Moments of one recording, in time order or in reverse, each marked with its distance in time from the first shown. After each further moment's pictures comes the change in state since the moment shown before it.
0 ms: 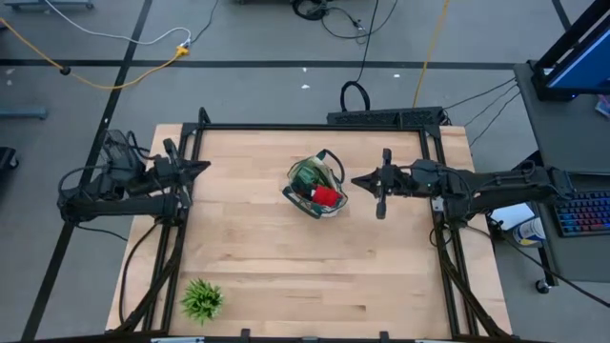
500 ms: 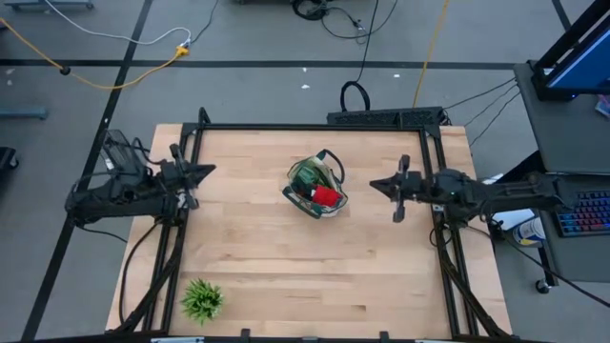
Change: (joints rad) left arm 0.000 -0.097 -0.140 0.099 0.000 -0.010; right arm 0.000 -0.312 -0.314 0.187 0.000 0.000
